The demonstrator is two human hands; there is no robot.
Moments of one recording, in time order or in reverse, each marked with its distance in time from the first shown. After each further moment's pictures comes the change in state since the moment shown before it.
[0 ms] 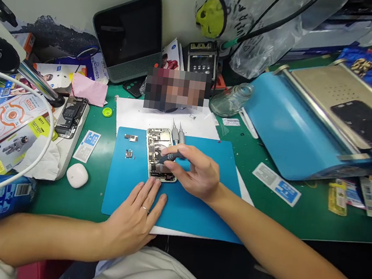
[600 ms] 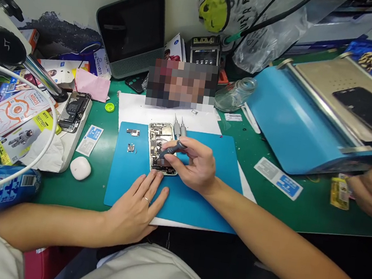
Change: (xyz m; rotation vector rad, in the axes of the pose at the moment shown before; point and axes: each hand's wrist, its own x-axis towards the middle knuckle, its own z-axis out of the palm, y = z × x) left_hand 0.001 -0.003 -0.001 -0.081 0.008 0.002; right_hand -0.023 0.002 0.013 0.208 0.071 0.165
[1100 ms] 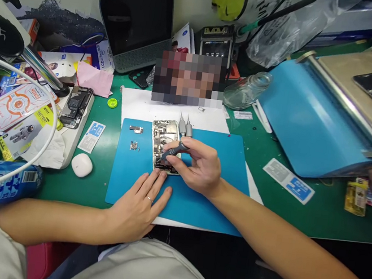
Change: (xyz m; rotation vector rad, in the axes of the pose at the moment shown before) left_hand 0.001 0.000 -0.001 0.011 -0.018 0.014; right_hand -0.002 -0.003 0.001 0.038 -0.029 0.045
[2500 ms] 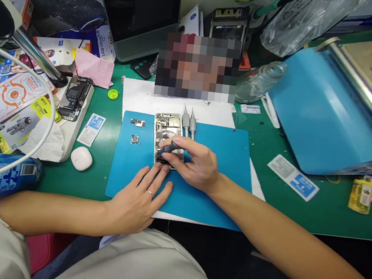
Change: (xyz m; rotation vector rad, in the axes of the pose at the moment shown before) left_hand 0.001 -0.001 0.001 -0.026 -0.022 0.001; right_hand 0.005 -0.004 0.001 -0.103 -0.112 -0.056
